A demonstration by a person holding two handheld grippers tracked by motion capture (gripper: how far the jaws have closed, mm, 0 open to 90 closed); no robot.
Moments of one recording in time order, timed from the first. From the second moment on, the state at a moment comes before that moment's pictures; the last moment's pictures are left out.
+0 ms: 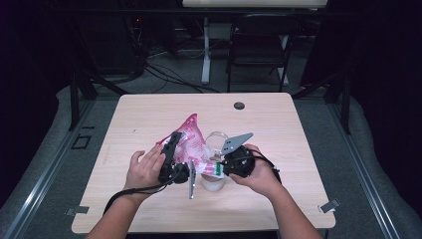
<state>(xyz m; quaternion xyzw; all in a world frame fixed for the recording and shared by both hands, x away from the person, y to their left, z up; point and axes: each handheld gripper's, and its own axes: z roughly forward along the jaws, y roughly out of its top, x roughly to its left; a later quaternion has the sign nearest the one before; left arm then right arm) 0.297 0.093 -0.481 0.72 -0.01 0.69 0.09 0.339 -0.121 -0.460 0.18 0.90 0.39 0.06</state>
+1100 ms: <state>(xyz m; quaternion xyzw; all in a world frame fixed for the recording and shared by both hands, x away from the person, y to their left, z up) 0.296 0.089 -0.479 0.73 -0.03 0.68 0.08 0.341 -0.122 -0.461 0.19 0.90 0.38 0.06</state>
